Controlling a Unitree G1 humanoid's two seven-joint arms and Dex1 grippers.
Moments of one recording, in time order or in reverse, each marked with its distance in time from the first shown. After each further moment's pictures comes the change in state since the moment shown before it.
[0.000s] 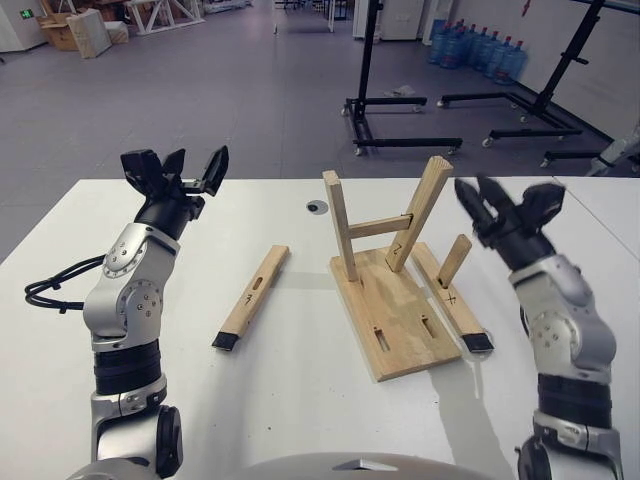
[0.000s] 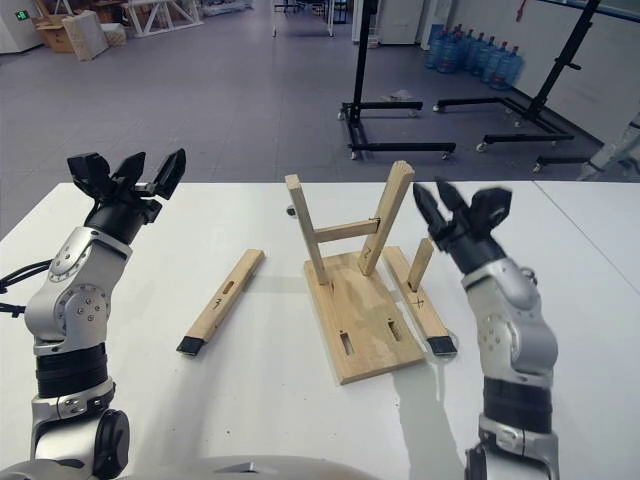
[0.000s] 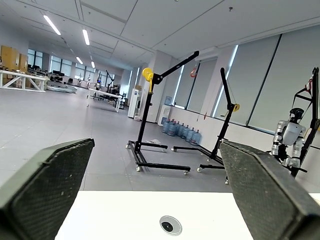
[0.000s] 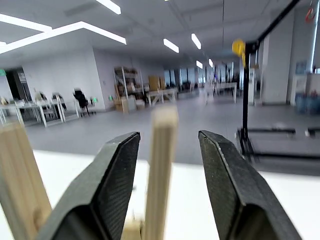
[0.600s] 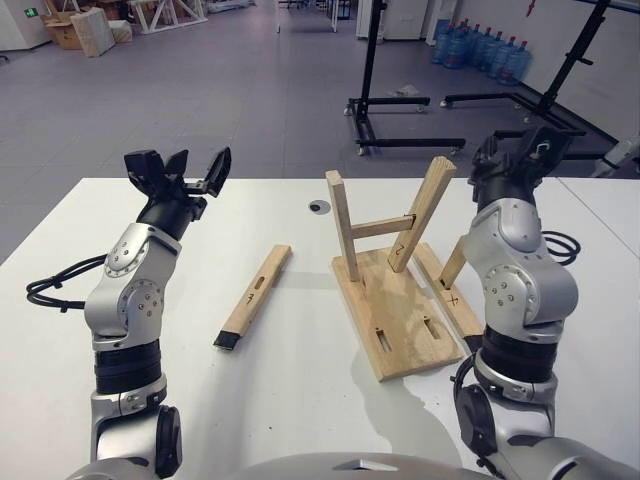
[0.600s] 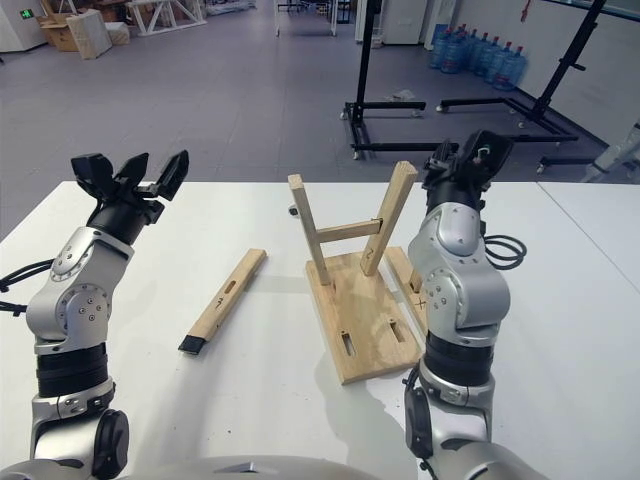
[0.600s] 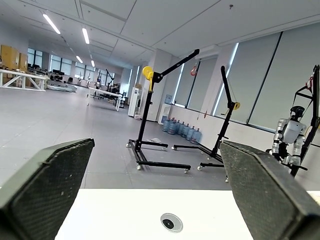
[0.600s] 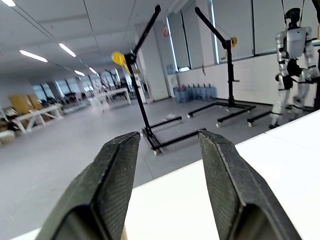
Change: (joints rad) left arm 0.000 0.004 -0.010 0.006 0.000 0.002 -0.005; right arm -0.217 0.233 0.128 -0.176 -0.292 0.359 -0.875
